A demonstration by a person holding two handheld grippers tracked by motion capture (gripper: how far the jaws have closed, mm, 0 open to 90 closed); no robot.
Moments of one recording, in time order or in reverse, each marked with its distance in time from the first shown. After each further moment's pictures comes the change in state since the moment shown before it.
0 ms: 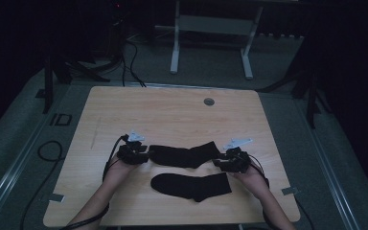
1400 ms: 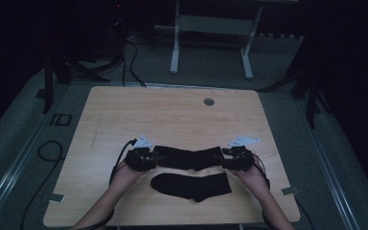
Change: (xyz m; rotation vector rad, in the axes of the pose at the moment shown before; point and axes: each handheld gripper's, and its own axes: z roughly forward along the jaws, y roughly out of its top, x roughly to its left) left arm -0.043 -0.004 -0.015 0.002 -0.194 0.091; right arm -0.004 -0.003 -0.013 -0.080 -0.027 0.052
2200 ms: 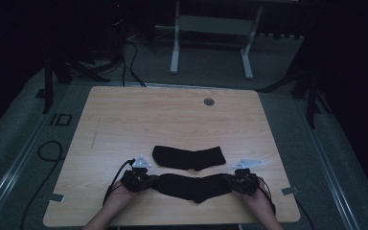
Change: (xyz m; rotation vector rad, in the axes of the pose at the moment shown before) left arm -0.018 -0.044 0.002 0.110 -0.039 -0.038; right arm 0.029 -0.057 -0.012 0.073 0.029 0.080
